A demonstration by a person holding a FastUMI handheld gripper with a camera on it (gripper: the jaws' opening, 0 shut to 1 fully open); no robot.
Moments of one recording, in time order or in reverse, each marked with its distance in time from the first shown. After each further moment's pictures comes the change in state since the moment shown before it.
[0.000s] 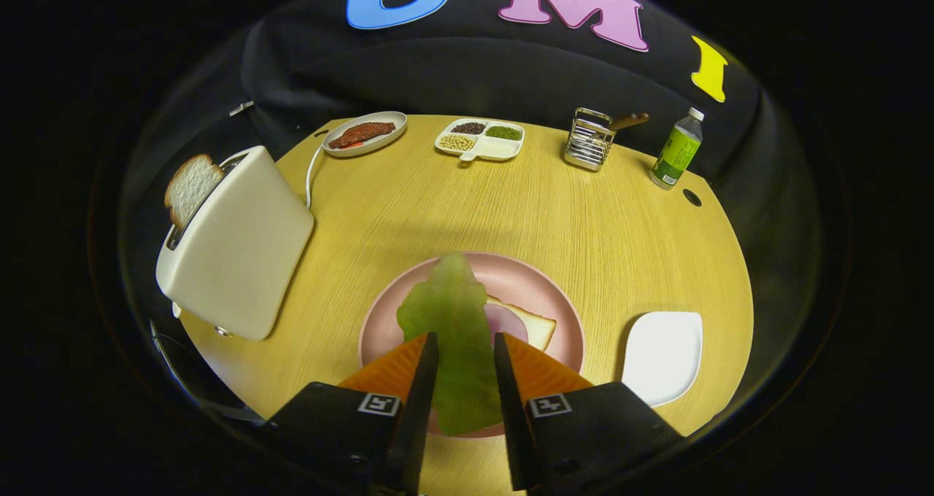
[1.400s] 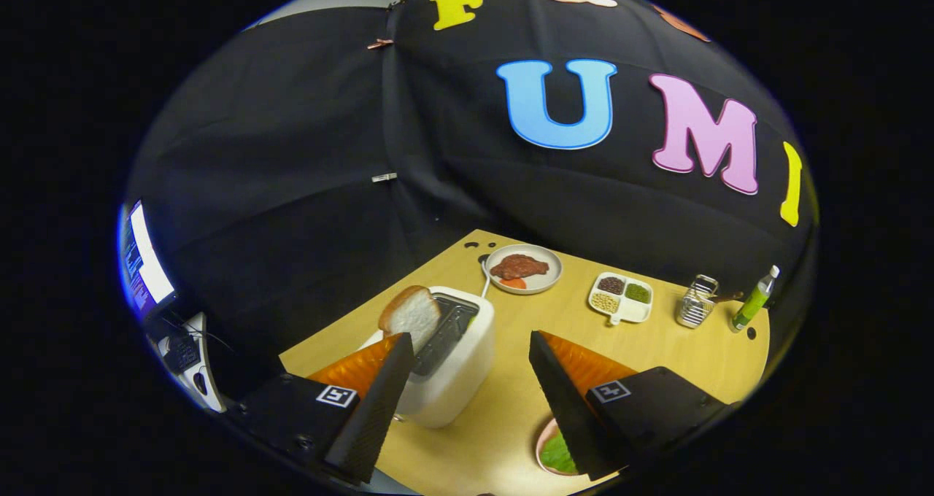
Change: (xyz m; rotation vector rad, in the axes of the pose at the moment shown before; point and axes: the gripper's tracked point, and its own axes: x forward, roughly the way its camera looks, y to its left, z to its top) arm -0.135 0.229 0.148 -0.210 -0.415 0.390
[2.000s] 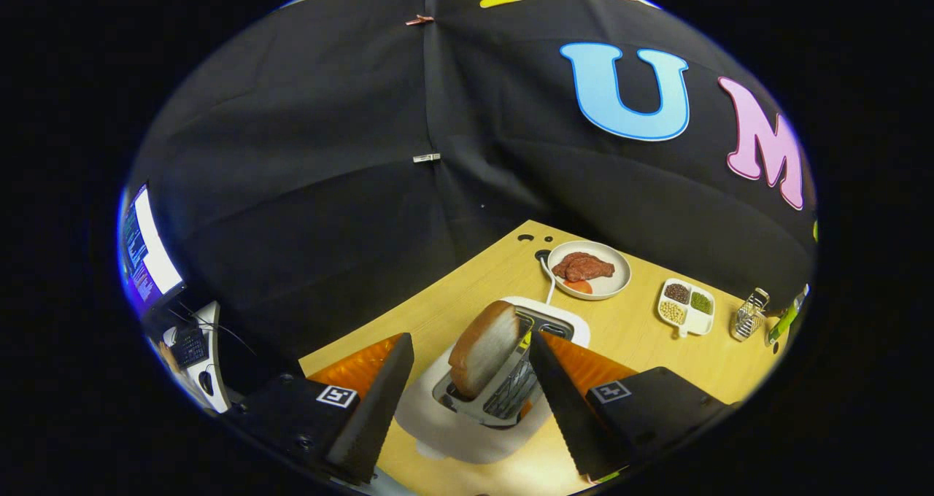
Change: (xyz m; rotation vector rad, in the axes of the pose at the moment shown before) arm 0.082 0.076 -0.009 -0.031 0.065 0.096
